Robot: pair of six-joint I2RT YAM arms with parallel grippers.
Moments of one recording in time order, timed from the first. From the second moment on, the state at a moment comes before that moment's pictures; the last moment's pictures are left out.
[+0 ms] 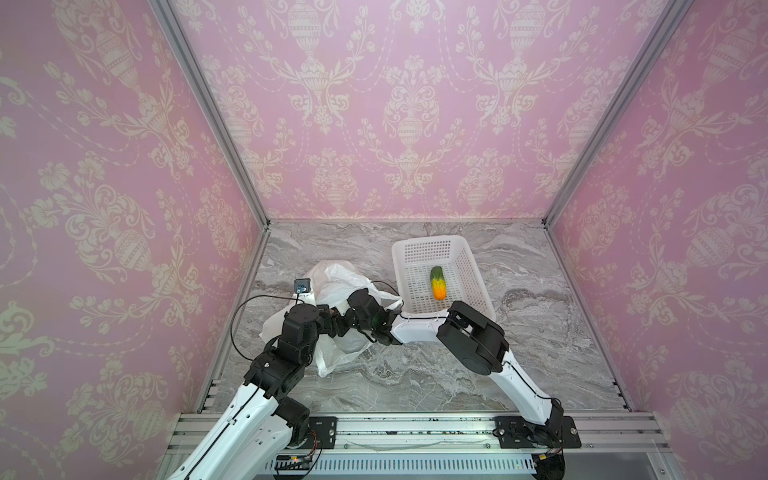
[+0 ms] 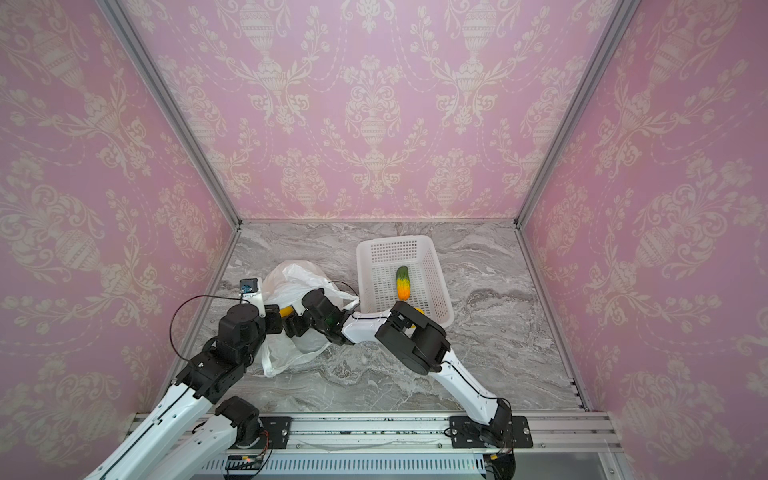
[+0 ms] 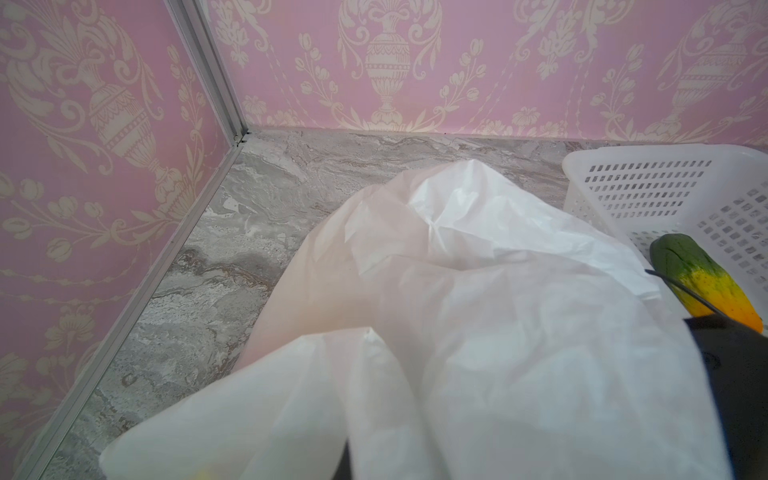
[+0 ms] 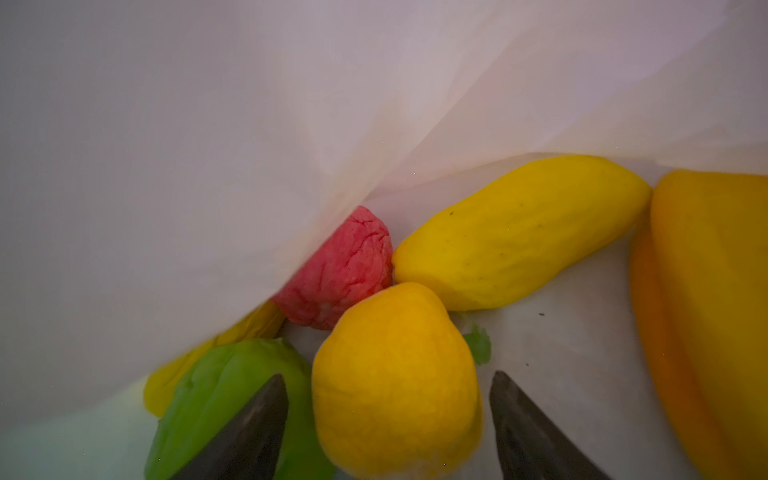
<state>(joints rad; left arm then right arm) -0.43 0.64 0.55 -0.38 -0.45 -0.26 1.00 2.40 1.61 0.41 -0.17 0.29</state>
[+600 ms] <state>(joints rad) -0.43 0.66 0.55 -0.38 -0.45 -0.26 0.99 2.27 1.44 0.37 -0.19 0.31</state>
